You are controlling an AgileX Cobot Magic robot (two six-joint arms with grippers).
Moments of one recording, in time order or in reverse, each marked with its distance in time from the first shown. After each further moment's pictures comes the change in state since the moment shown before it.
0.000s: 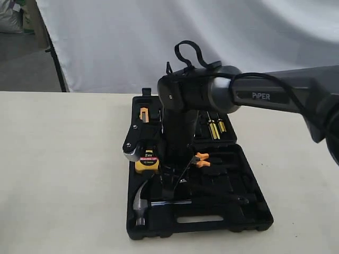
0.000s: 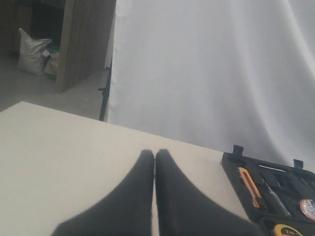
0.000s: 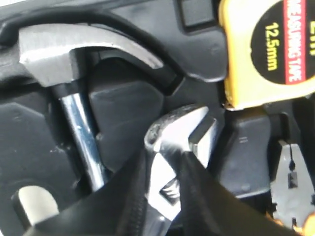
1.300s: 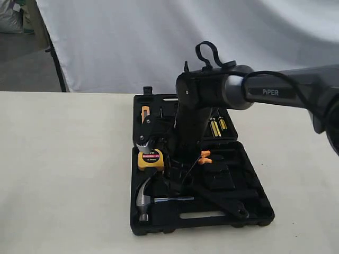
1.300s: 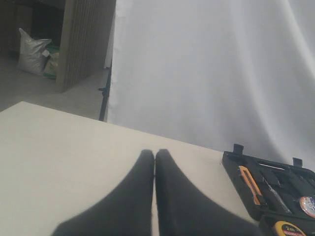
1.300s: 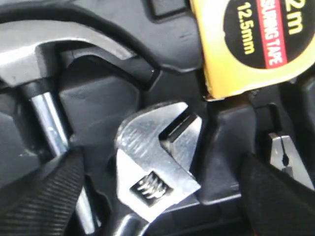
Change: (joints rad) left arm 0.000 0.000 0.000 0.000 0.000 0.000; right arm -0.077 0.024 0.006 0.097 -0.053 -0.083
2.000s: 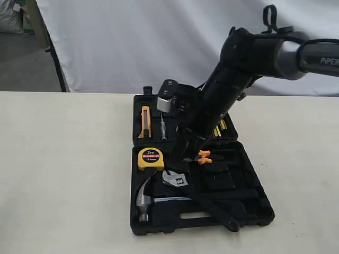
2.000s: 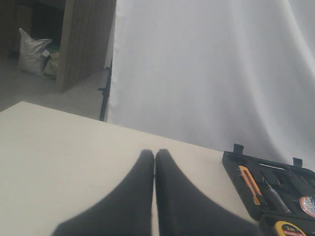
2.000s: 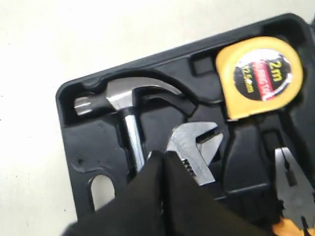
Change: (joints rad) left arm 0.000 0.000 0.000 0.000 0.000 0.000; right arm -0.172 -0.120 0.002 0.443 0.174 -0.310
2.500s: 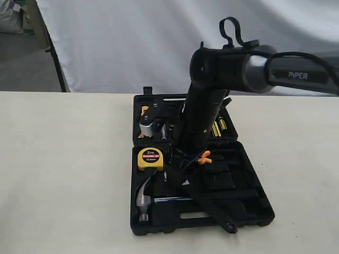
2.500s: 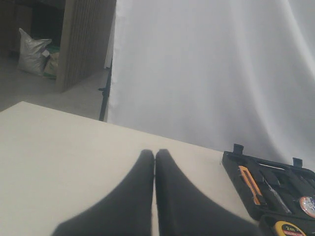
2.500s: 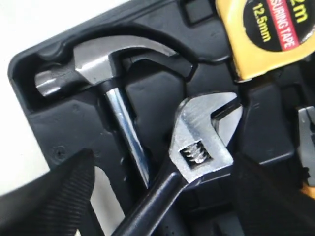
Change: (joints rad) left arm 0.000 0.000 0.000 0.000 0.000 0.000; right arm 0.129 0.035 0.002 -0.289 -0.046 0.334
